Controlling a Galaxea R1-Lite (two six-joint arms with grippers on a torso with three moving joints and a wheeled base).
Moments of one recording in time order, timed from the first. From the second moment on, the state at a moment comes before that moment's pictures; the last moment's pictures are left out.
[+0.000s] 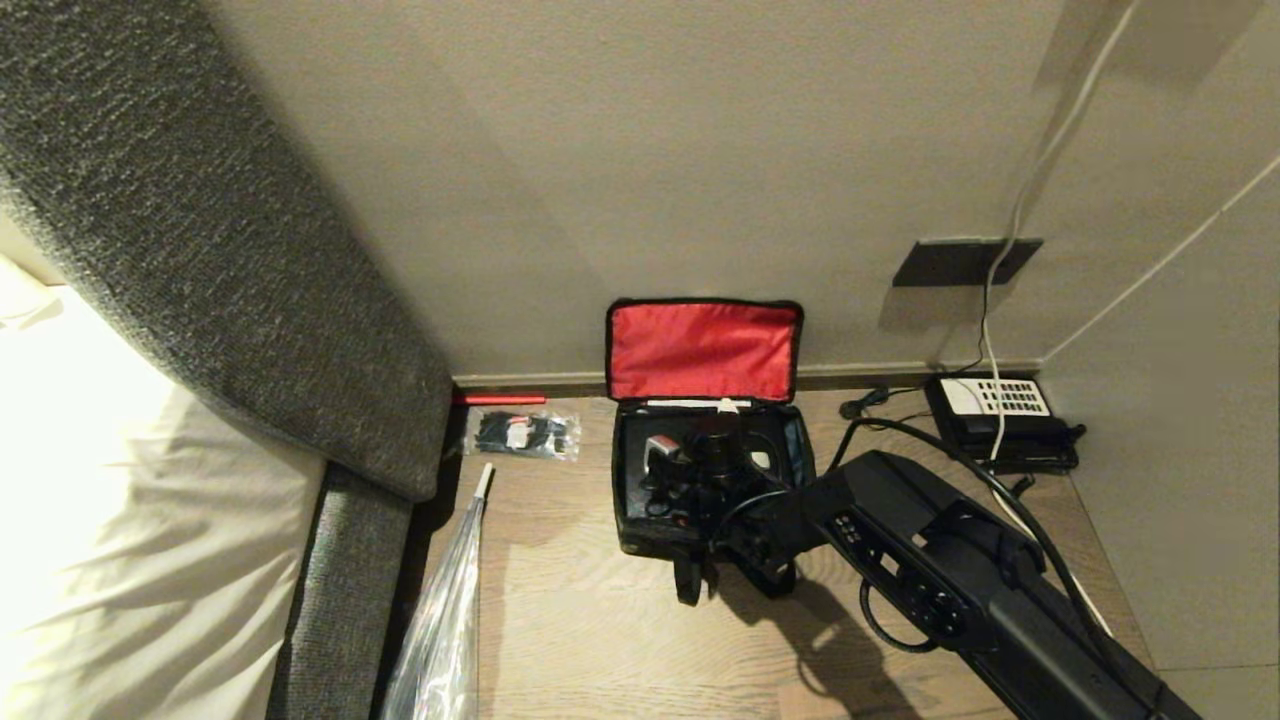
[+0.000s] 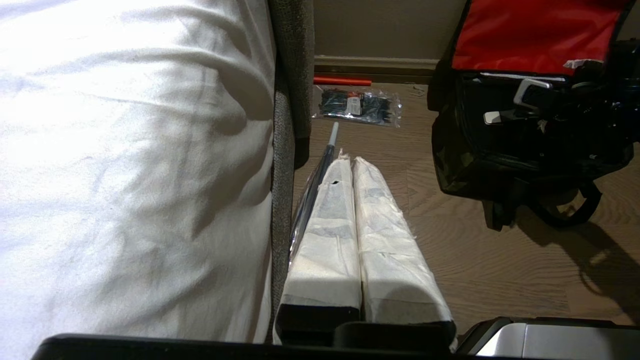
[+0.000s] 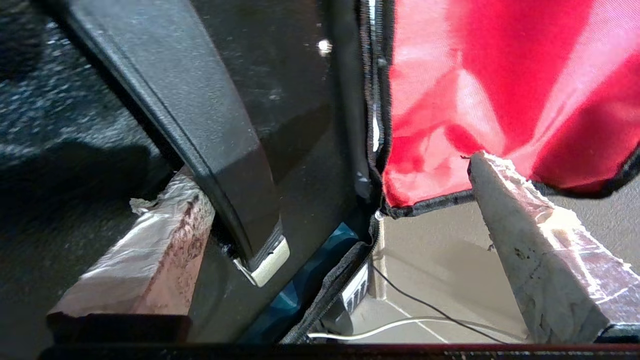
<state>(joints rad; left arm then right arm) 0.00 0.00 0.00 0.00 0.00 0.00 0.56 2.90 -1.93 -0.75 -0.67 -1.30</state>
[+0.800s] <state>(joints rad) 0.00 0.00 0.00 0.00 0.00 0.00 0.55 2.90 -1.94 -0.88 -0.67 -1.31</state>
